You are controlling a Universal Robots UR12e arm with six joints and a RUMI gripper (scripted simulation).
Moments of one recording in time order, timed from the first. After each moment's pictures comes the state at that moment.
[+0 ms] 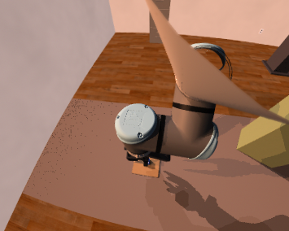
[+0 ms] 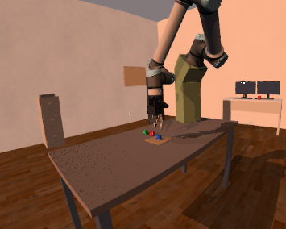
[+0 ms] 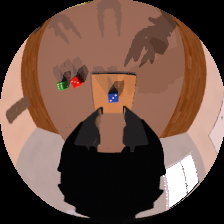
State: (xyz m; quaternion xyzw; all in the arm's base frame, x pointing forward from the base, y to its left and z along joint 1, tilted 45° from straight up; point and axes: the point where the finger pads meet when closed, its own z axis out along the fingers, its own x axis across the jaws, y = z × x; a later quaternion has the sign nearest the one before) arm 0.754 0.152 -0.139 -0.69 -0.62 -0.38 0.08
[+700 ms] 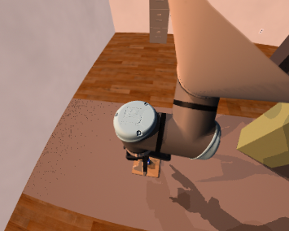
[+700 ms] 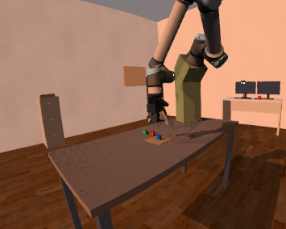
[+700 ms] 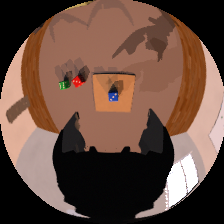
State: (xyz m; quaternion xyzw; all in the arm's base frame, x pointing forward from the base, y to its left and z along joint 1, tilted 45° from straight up) arm 0.750 0.146 -0.132 -0.69 -0.62 -0.38 0.08
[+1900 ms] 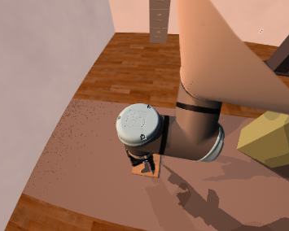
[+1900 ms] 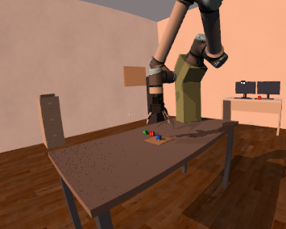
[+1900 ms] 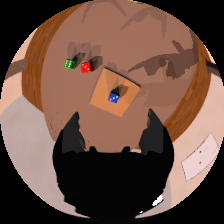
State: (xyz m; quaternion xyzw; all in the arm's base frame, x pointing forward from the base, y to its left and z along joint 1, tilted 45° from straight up) arm 0.748 0.146 -0.135 -0.54 -0.75 -0.38 0.00
